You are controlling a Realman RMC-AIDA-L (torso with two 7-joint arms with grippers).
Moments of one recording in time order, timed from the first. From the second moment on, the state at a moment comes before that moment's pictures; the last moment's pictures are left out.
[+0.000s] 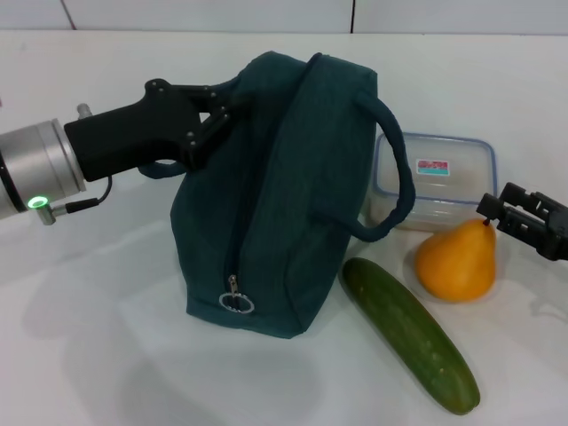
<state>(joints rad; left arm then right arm) -0.46 -2.09 0.88 0.68 1.58 1.47 -1.22 0.37 1.97 -1.14 -0.18 -1.11 -1.43 1.18</state>
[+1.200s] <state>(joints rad) -0.46 -2.09 0.88 0.68 1.58 1.48 -1.20 0.39 1.98 -1.17 -0.25 -1.21 -1.43 1.24</state>
